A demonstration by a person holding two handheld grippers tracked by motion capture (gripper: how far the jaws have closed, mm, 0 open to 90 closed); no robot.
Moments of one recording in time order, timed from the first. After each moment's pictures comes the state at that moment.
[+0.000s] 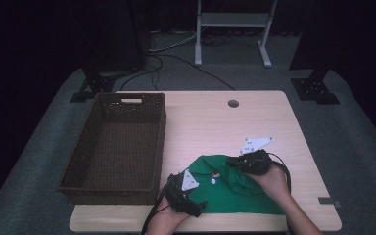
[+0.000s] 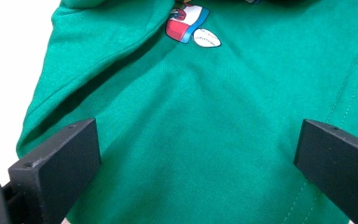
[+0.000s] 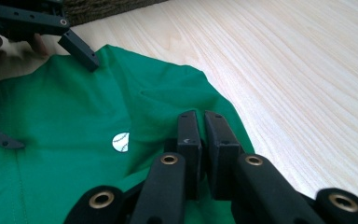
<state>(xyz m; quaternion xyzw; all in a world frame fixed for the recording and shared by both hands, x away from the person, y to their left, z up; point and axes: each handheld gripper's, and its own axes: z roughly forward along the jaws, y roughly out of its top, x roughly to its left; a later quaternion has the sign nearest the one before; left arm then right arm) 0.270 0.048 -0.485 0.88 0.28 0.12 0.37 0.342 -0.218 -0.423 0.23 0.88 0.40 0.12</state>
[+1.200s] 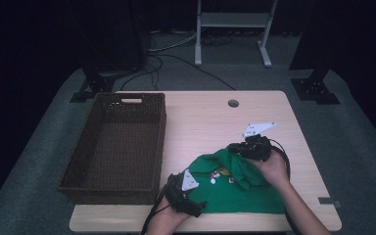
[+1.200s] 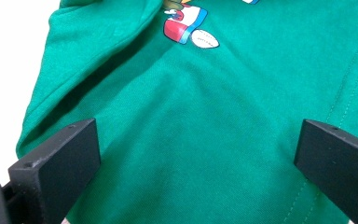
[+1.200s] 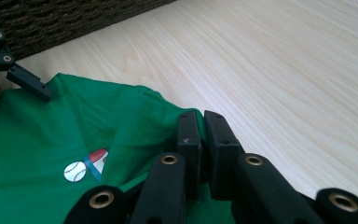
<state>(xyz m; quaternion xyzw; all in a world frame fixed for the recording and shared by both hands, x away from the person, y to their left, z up) 0.270 0.048 -0.485 0.88 0.28 0.13 0.37 0.382 -0.227 -0.413 0.28 0.86 0.40 0.12</state>
